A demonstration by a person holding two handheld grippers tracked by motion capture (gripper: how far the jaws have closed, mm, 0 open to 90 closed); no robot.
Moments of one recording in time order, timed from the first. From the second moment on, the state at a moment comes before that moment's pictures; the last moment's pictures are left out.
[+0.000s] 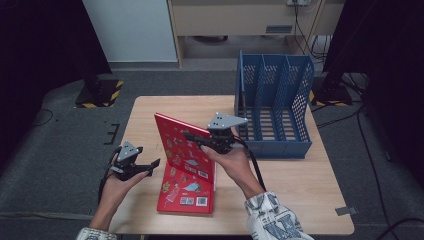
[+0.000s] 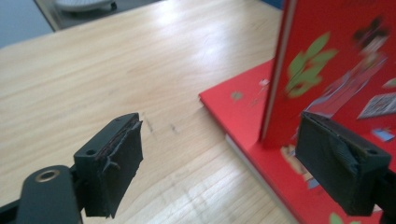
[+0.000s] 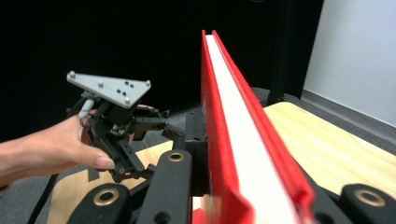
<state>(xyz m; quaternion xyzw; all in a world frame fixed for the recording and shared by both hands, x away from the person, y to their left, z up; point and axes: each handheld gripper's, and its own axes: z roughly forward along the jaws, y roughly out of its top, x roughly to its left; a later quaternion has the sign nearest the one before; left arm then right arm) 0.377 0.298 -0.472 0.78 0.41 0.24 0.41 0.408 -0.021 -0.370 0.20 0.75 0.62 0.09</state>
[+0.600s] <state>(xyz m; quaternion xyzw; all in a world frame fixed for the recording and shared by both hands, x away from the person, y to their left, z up) 0.381 0.300 -0.495 0.80 0.42 0.24 0.36 0.404 -0.045 -0.352 0.23 0.74 0.61 0.13</state>
